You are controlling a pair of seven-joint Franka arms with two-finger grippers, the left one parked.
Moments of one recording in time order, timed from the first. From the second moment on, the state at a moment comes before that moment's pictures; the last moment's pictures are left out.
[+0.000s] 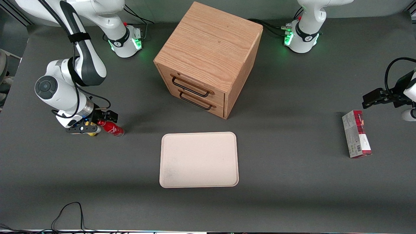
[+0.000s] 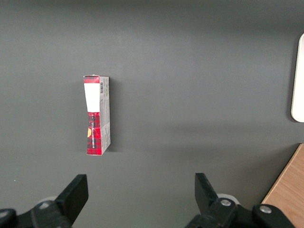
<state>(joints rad) 0.04 0.11 0.03 -2.21 -0.02 2.30 0.07</state>
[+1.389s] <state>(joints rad) 0.04 0.19 0.09 -1.57 -0.02 1.73 0.04</state>
